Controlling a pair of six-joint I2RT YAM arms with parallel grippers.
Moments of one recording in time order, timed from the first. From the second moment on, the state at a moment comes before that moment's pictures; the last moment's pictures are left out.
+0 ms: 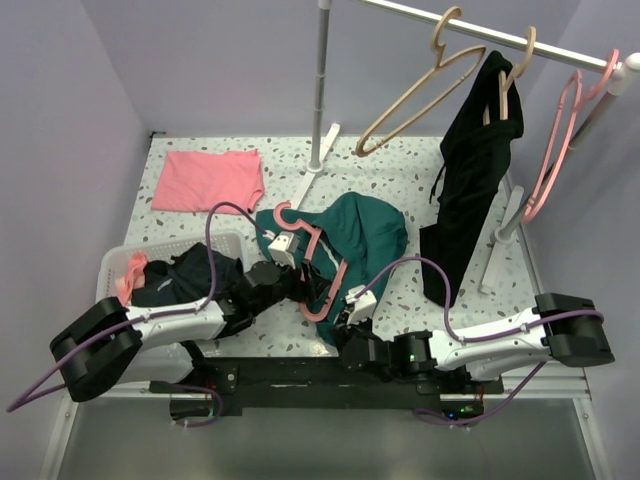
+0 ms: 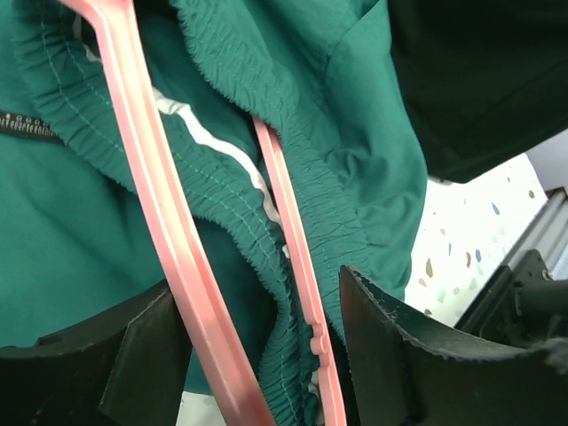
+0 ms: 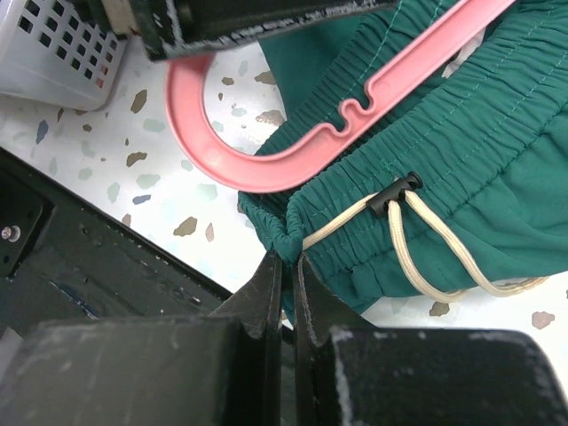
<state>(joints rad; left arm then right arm) -0.91 1.22 0.37 0.49 -0.13 -0.64 1.59 1.17 0.49 -0.03 0.80 0.91</state>
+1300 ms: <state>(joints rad) -0.63 1.33 0.49 0.53 0.33 -0.75 1.60 1.27 0.56 -0.09 0.79 0.87</state>
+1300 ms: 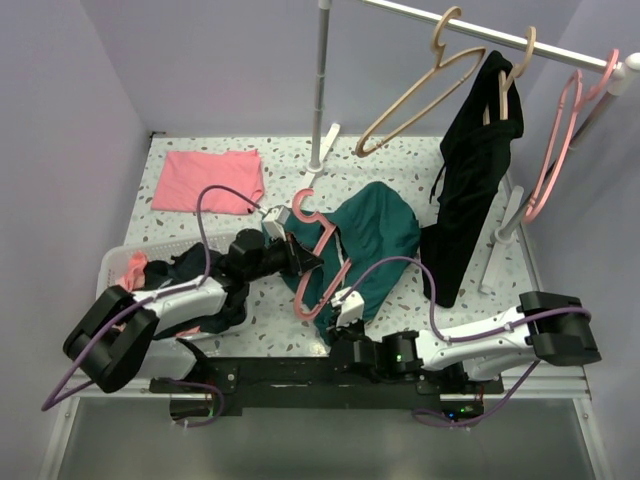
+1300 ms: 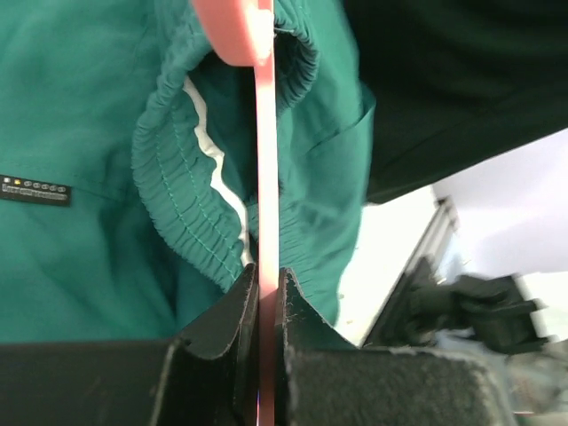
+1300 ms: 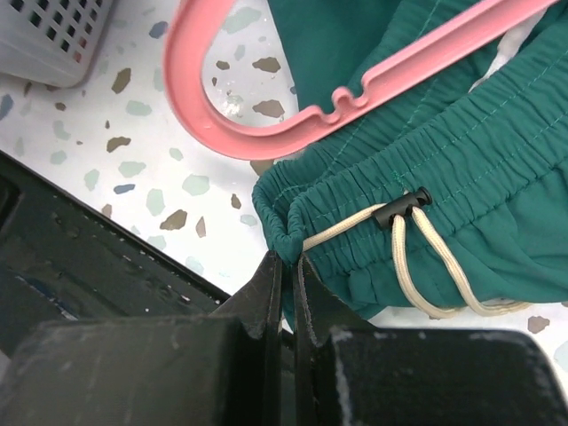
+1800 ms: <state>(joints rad) -0.69 1.07 0.43 0.39 0.04 -0.91 1.60 1.31 0.69 -0.14 0.79 0.78</state>
